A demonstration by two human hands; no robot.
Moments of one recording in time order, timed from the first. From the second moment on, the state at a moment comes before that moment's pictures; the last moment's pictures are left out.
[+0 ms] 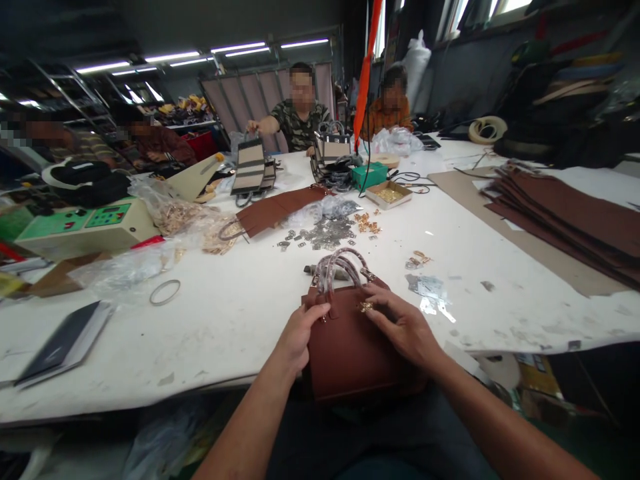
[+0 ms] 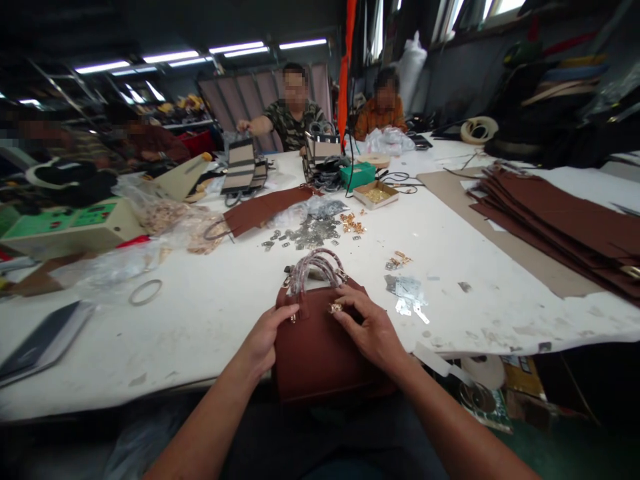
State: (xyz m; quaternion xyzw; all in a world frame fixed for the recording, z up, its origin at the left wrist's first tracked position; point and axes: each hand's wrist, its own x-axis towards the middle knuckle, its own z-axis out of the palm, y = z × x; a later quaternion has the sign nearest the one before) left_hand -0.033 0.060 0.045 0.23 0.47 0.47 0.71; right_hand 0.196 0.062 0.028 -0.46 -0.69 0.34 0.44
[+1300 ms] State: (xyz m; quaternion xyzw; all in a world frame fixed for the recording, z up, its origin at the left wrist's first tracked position) left_hand -0.040 0.080 0.003 0.04 0.25 0.41 0.88; right_hand 0.204 0.115 0.030 -0.39 -0.88 0.16 0.22
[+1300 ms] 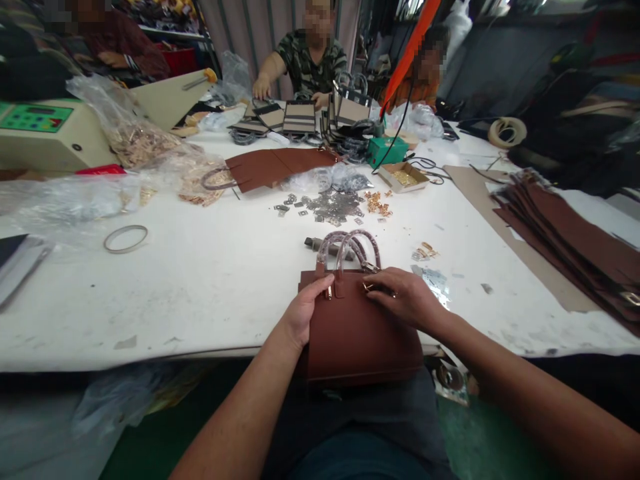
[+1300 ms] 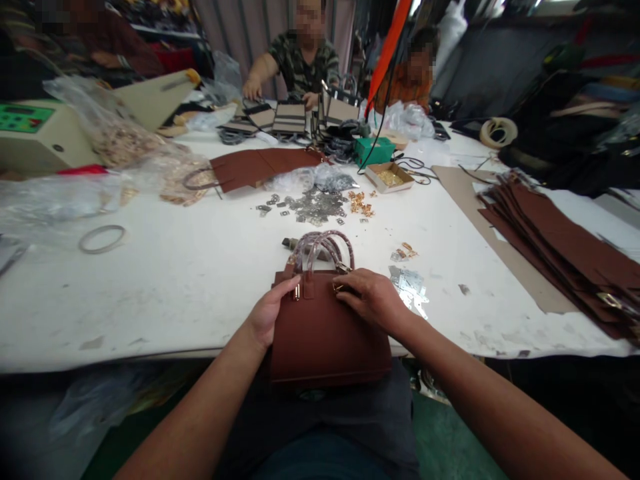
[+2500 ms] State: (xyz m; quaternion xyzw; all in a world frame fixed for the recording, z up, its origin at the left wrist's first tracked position) left_hand -0.037 0.084 0.004 0.06 0.28 0.40 0.87; right_hand 0.204 0.124 0.032 -0.34 -0.92 0.10 0.18
